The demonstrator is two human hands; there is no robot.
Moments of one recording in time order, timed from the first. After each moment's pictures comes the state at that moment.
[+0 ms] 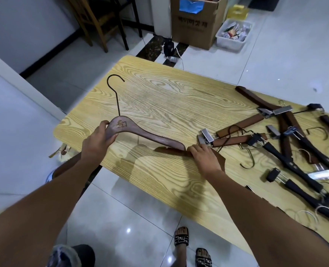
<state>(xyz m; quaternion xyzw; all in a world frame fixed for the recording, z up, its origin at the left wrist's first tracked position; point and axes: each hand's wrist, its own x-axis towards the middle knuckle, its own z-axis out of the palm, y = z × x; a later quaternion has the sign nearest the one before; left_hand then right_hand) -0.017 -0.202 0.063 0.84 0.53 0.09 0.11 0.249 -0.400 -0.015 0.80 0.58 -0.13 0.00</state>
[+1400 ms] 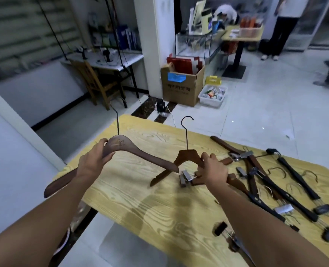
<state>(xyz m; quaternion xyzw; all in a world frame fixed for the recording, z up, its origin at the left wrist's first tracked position) 0.030 -0.232 0.185 0.84 0.51 0.18 0.05 0.316 -0.429 0.120 0.92 0.38 -0.04 -0.10</state>
